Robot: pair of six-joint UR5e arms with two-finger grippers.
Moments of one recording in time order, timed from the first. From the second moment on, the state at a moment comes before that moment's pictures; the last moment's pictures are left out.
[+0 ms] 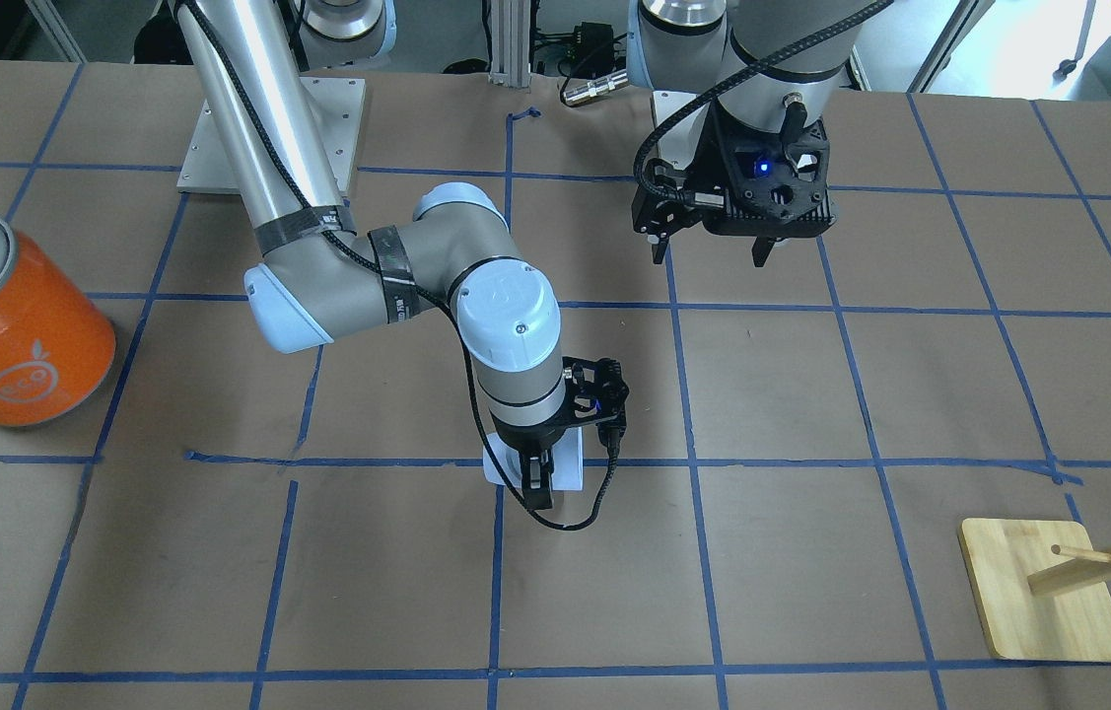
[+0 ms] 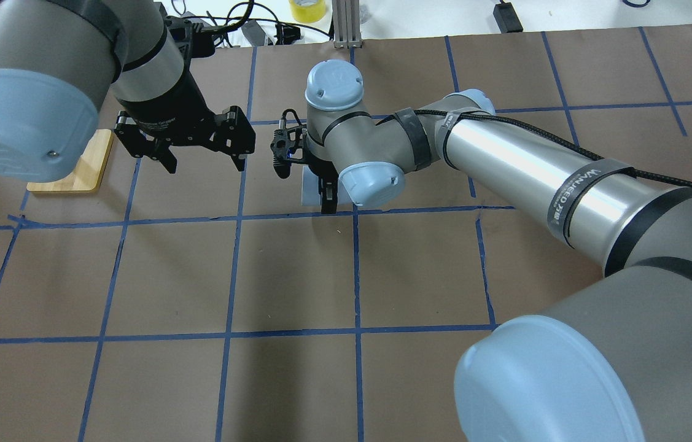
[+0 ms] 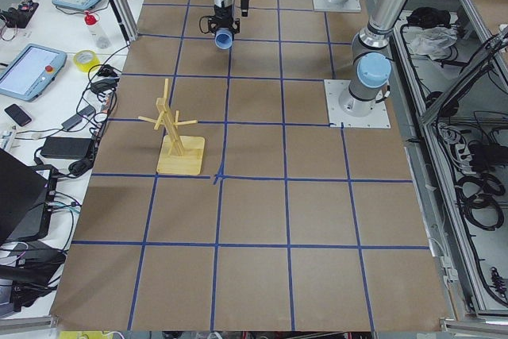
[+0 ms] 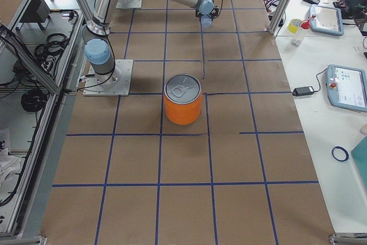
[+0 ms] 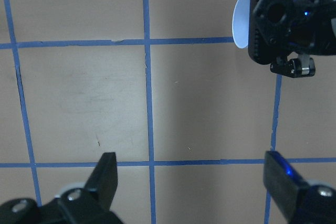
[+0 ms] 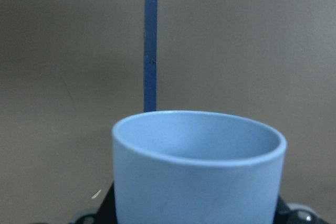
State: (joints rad) left arm -1.69 -1.57 -1.61 -1.51 1.58 -0.12; right arm 1.98 -0.95 1.51 -2.23 -1.46 -1.19
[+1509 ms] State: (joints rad) left arm -1.69 -1.58 -1.62 -1.51 1.58 -0.12; right arm 1.98 -0.91 1.51 -2.26 -1.39 -1.07
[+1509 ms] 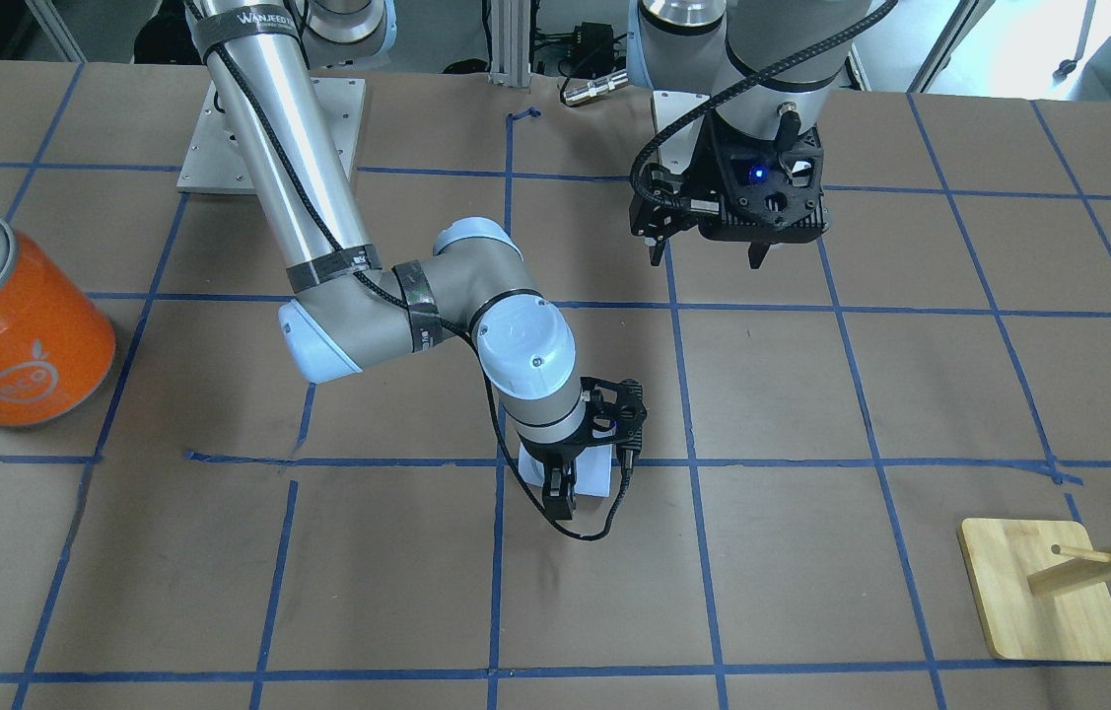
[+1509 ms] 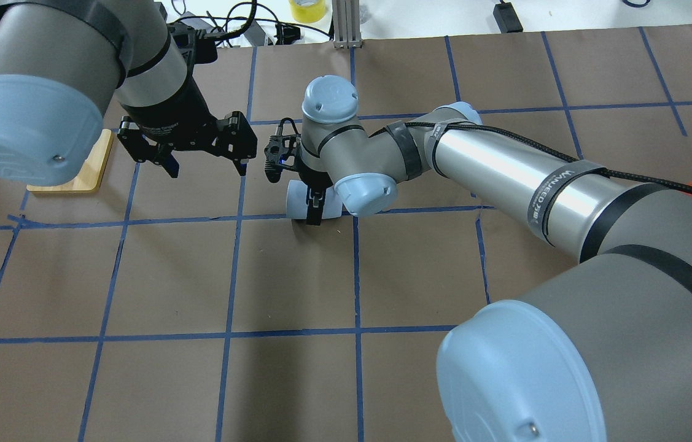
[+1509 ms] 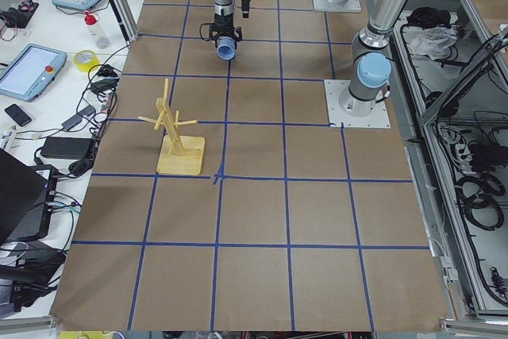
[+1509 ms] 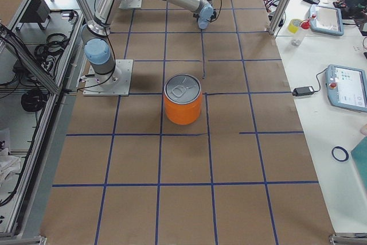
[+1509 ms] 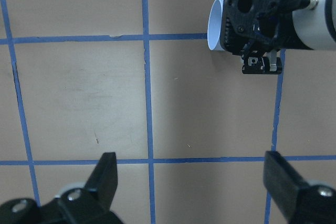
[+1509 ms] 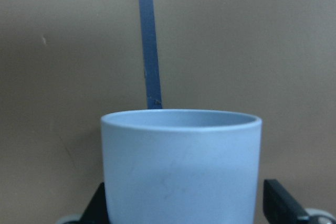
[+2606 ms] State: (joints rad) left arm -1.69 -1.58 -1.62 -1.50 1.57 -0.08; right arm 1.84 -1.12 1.50 -2.08 -1.36 -1.06
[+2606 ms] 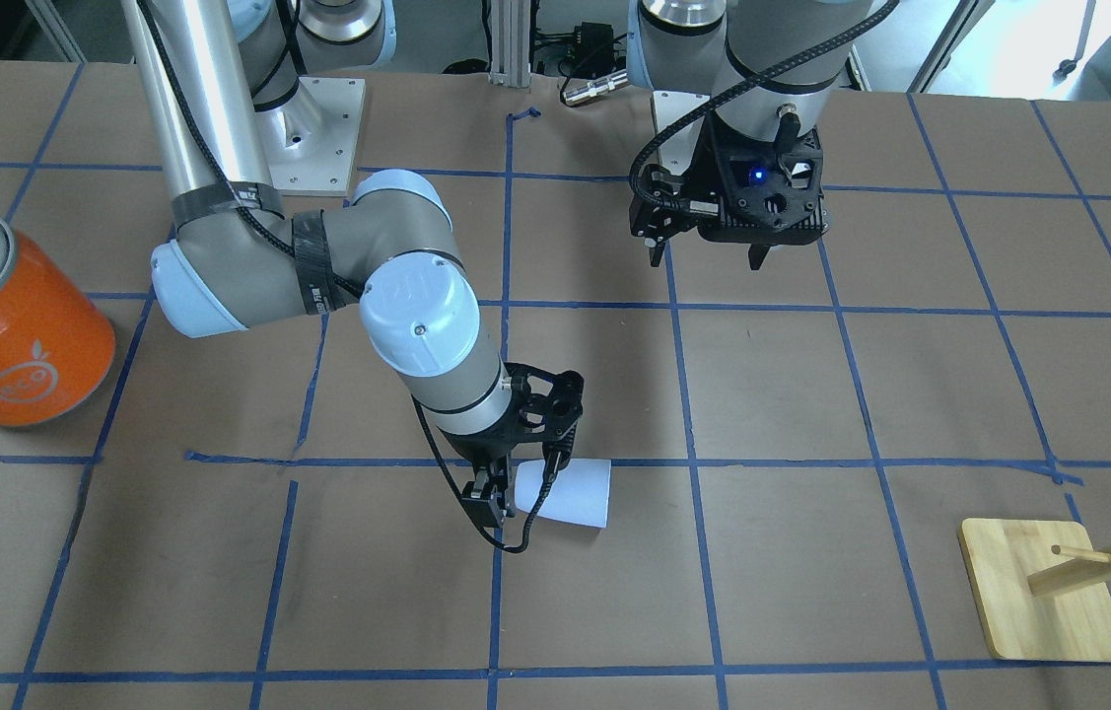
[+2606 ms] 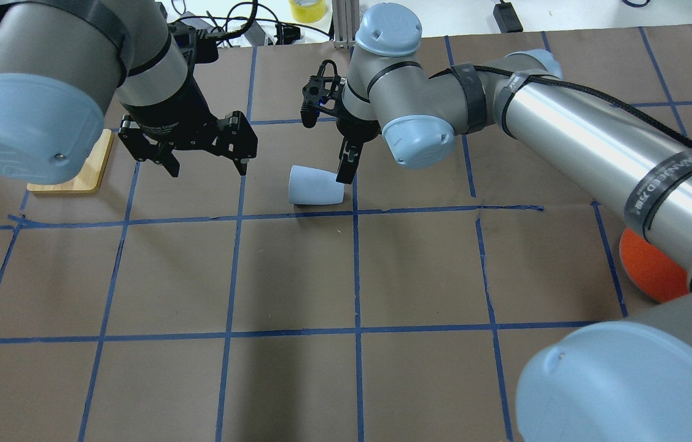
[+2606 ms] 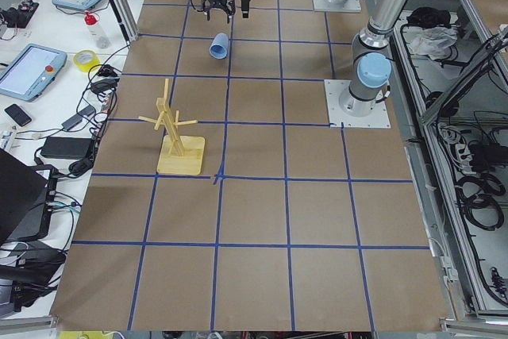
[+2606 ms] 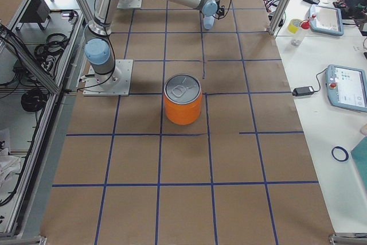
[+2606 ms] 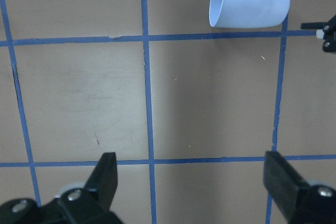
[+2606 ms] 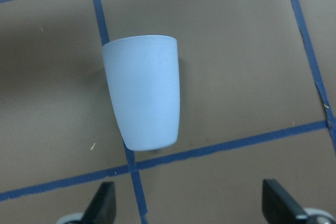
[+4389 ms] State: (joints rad) left arm -1.55 -1.86 -1.61 -1.31 1.16 0.28; right arm 1.54 -1.53 1.51 -1.65 -1.54 -0.14
